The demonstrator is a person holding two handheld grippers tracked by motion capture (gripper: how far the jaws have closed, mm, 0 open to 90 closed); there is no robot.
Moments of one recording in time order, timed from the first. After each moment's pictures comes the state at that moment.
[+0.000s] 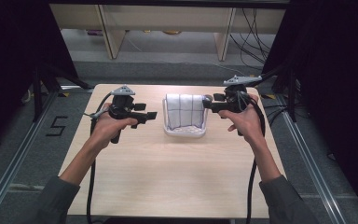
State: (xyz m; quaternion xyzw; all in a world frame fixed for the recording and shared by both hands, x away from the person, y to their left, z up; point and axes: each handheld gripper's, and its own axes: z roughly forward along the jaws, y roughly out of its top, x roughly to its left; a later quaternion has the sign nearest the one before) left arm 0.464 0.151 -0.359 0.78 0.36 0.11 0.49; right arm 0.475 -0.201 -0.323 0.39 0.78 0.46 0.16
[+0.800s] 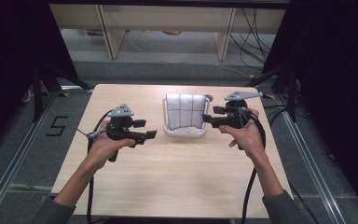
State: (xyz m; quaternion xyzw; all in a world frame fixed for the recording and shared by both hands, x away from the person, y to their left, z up) left arm 0.417 0.152 -0.384 0.79 0.34 0.10 0.50; right arm 0.445 -0.205 -0.348 0.38 0.79 0.47 0.15
